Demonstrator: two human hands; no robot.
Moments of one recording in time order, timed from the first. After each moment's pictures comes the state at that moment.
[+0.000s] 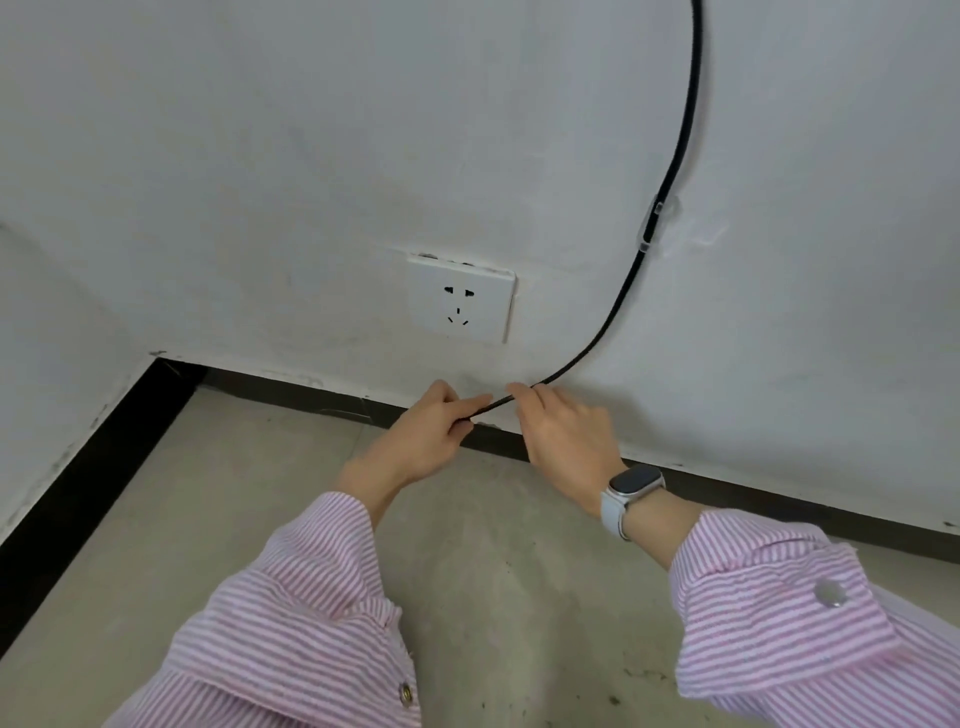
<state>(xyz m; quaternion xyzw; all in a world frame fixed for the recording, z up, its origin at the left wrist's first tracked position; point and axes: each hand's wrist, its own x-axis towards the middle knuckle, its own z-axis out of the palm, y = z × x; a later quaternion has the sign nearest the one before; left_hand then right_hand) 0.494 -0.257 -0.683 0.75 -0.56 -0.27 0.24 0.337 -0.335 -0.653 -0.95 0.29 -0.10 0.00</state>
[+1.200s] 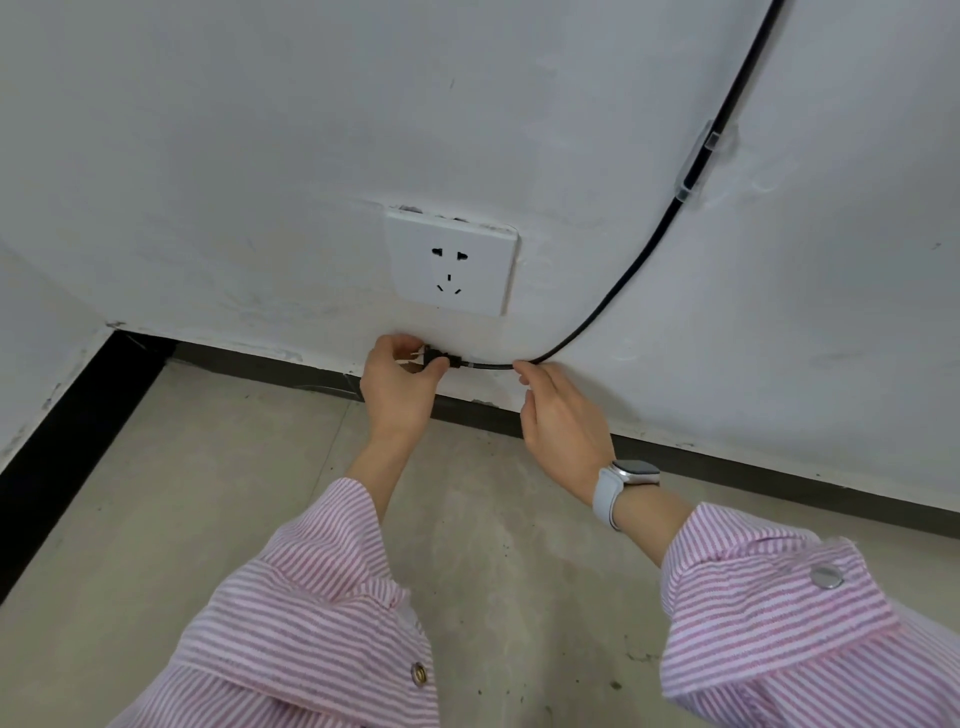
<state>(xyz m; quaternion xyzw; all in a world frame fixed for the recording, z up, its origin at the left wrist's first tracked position) 0.497 -0.284 -0.705 0.81 -0.19 -0.18 0.53 0.344 -0.346 -0.698 -0.89 0.37 -0.12 0.22</state>
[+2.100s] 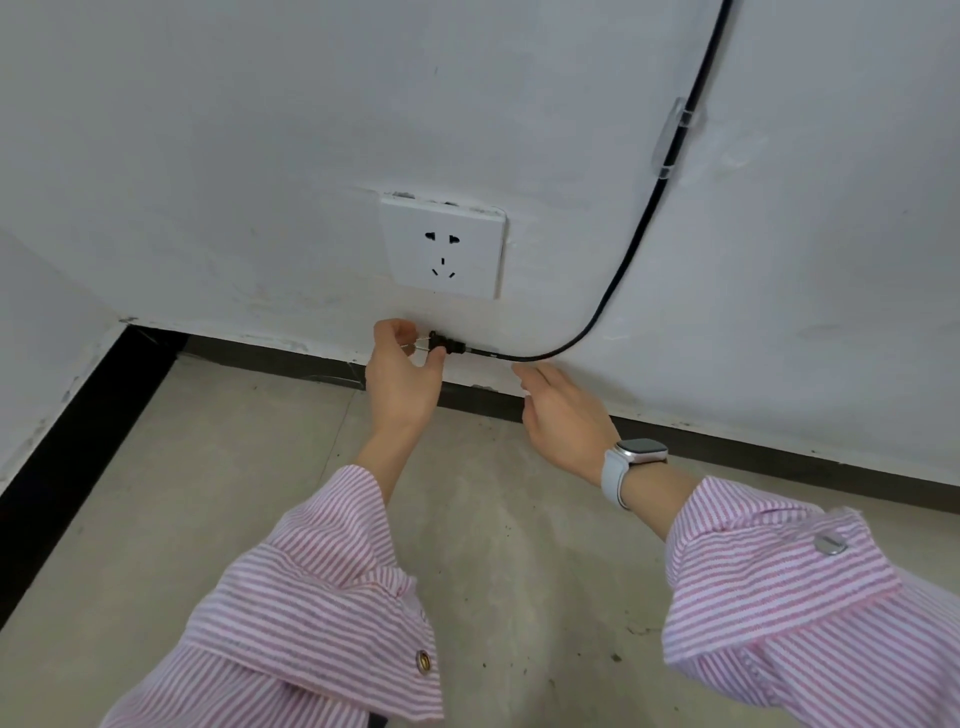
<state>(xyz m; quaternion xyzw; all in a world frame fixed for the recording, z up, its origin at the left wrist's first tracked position) 0.485 -0.273 -0.692 0.81 -0.23 -0.18 0.50 0.331 -0.346 -0.696 -0.92 0.34 -0.01 0.22</state>
